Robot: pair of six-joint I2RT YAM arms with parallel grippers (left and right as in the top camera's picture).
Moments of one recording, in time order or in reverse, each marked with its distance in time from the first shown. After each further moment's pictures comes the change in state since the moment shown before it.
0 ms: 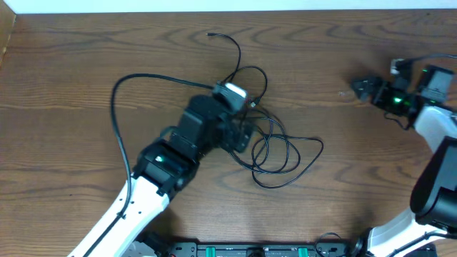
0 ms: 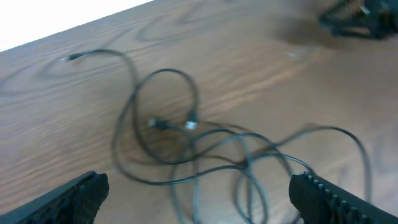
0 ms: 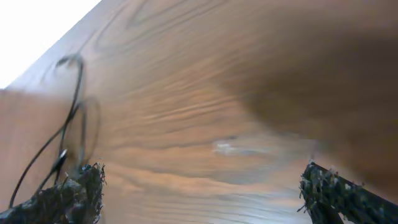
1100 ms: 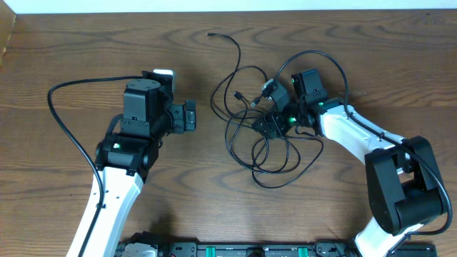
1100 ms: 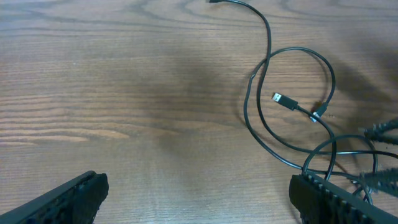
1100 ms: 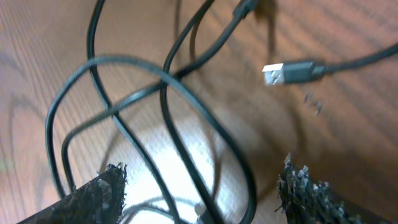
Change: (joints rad) left arm 0.393 0.000 0.000 -0.130 -0.018 -0.040; right arm 0.681 0.000 0.000 -0.141 0.142 -0.337
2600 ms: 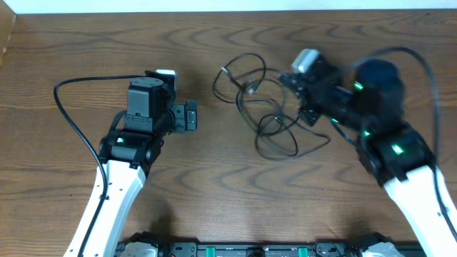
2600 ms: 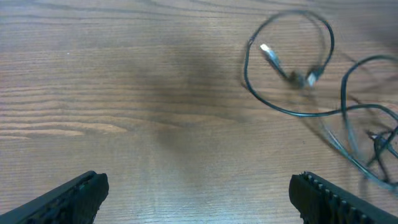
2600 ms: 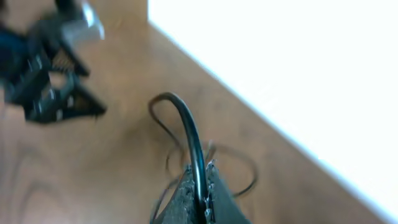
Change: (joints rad) left arm 0.000 0.041 0.000 0.000 0.000 0.000; right arm 0.000 -0.687 0.066 -0.009 0.117 -0.123
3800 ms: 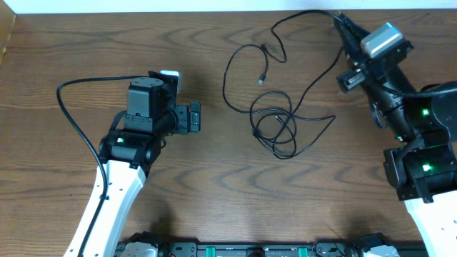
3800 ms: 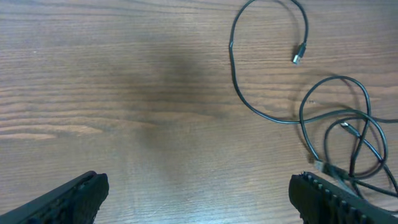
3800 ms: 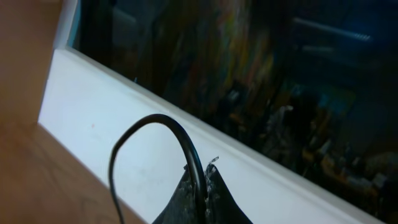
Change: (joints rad) left arm 0.000 0.000 0.000 -0.005 0.091 0.000; right arm -0.131 -0.094 0.000 0.483 0.106 0.023
